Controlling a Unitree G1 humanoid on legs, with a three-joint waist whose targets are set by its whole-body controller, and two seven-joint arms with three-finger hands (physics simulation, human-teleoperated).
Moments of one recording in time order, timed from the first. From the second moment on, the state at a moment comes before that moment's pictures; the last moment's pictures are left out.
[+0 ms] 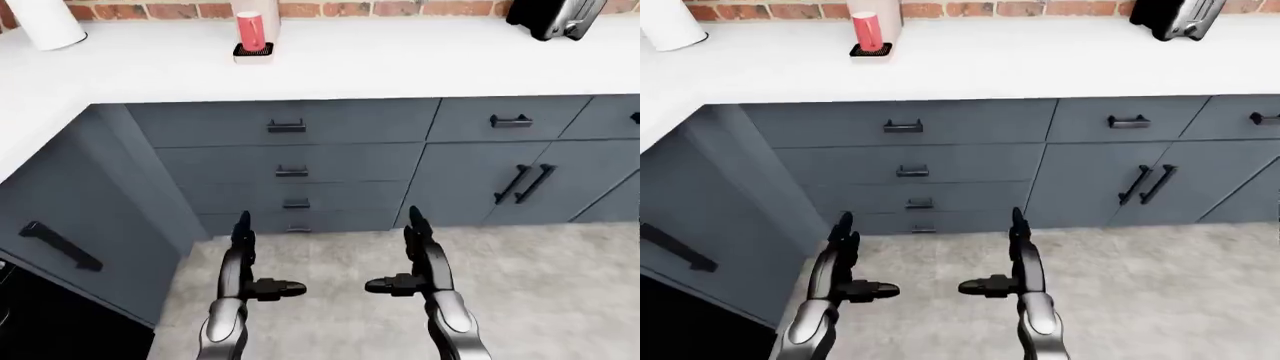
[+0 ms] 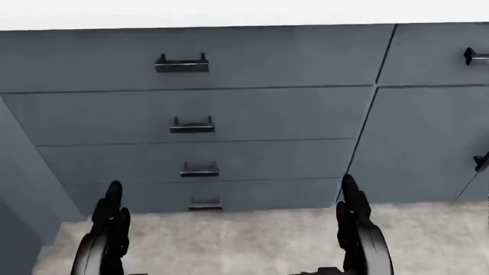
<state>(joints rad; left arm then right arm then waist) 0.03 0.02 0.04 0.09 -0.01 0.06 -0.04 0.03 -0.01 -0.04 0.09 0.01 0.06 0.04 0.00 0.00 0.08</state>
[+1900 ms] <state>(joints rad) -0.93 0.48 0.31 -0.41 -0.74 1.11 0.41 -1.04 -0.40 -0.35 -0.73 0.45 1.46 -0.26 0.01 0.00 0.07</state>
